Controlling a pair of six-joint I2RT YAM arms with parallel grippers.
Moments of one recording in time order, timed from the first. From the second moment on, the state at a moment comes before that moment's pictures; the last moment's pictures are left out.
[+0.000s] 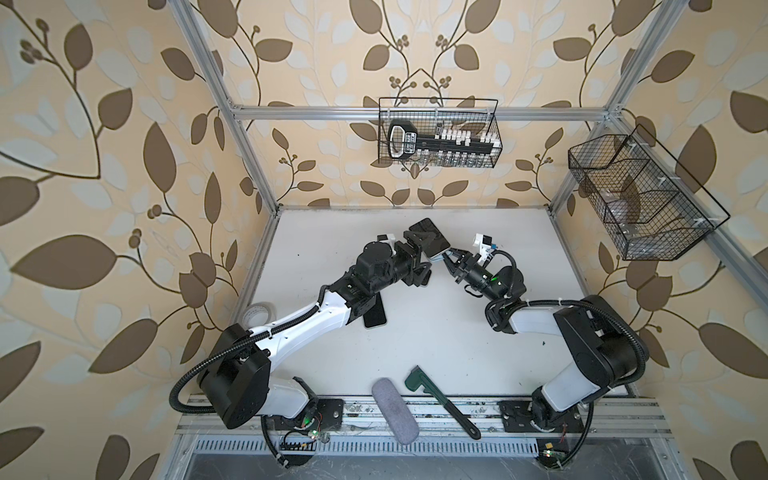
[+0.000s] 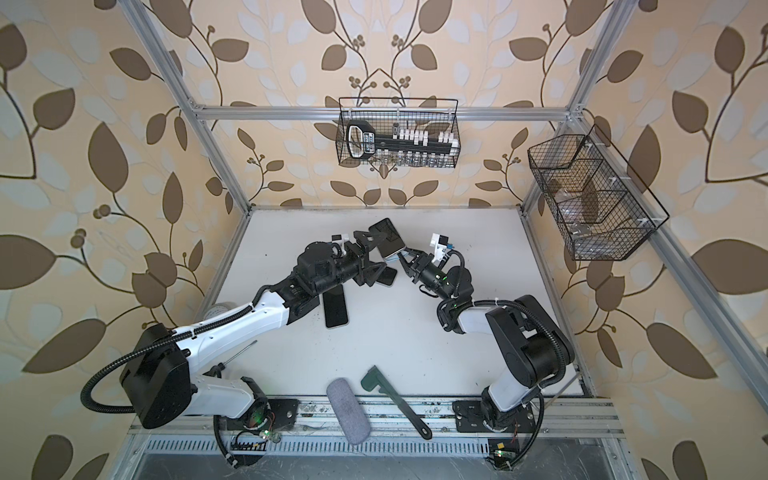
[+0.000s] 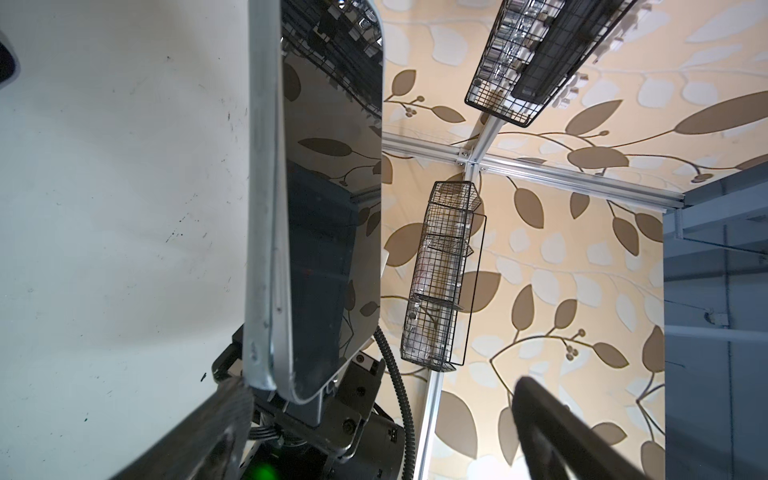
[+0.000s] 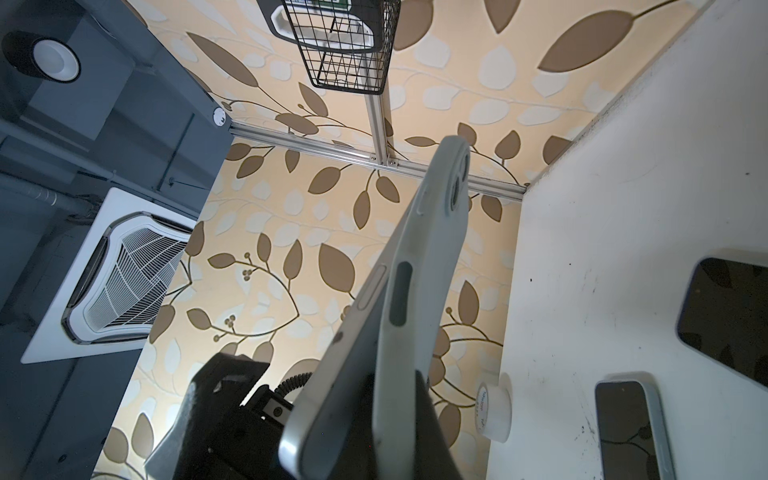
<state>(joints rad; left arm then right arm) -0.68 1.37 0.94 0.33 0.20 -1.71 0.40 1.63 0.56 1.31 -0.40 1.48</state>
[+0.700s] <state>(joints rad) -0.68 1.39 0.95 0.35 0.20 -1.71 0.42 1.63 0.54 1.32 -0.37 1.46</state>
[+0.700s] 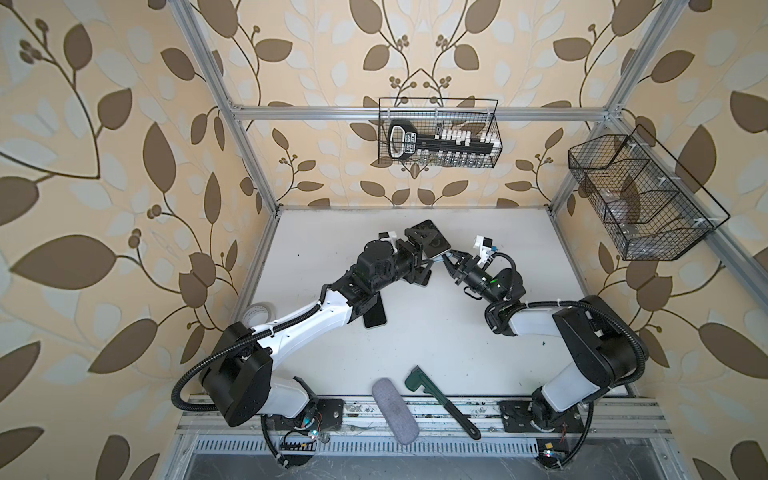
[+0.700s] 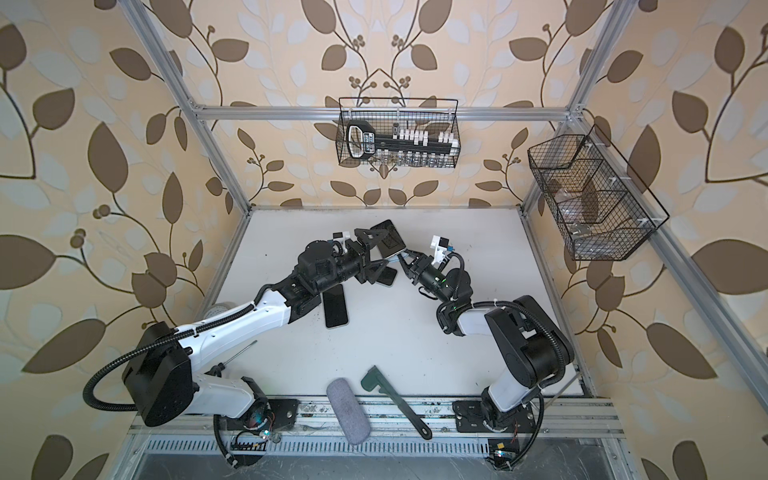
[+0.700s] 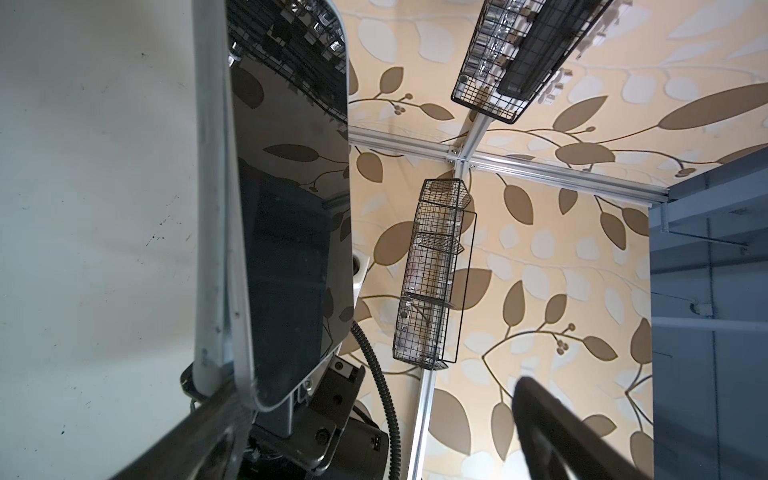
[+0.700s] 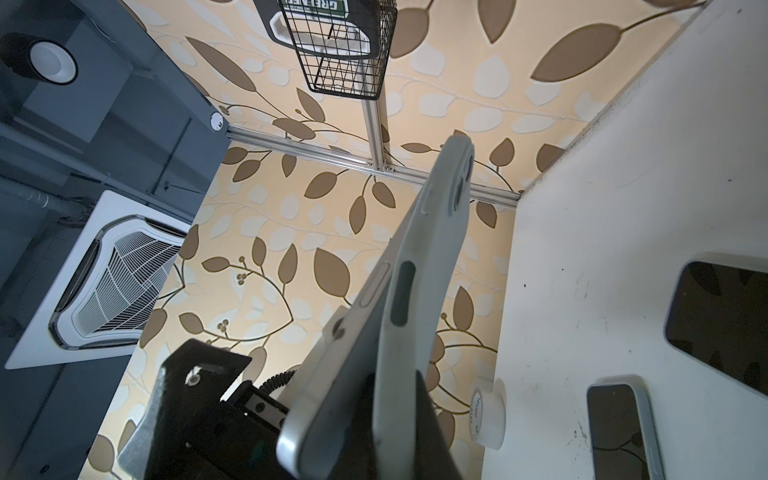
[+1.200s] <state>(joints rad) -0.68 1.41 0.95 0.33 0.19 -1.67 0.43 1.63 0.52 1.34 -0.36 1.46</state>
